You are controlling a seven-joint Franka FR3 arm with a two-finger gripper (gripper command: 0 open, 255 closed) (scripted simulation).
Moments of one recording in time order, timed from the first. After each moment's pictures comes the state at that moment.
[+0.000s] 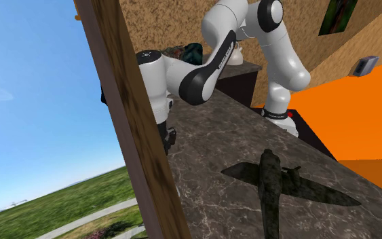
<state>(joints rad) 0.19 0.61 0.63 -1.59 -0.47 2.07 1.94</state>
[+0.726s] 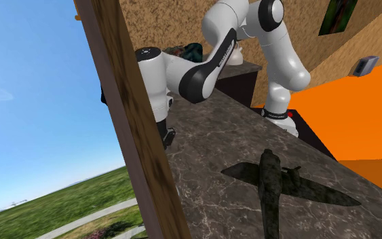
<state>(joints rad) 0.19 0.60 0.63 -1.58 -0.47 2.05 1.94</state>
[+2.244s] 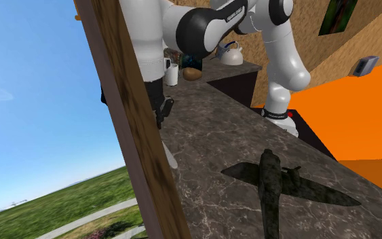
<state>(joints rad) 0.18 0.51 0.68 -1.41 -0.39 1.81 1.88</state>
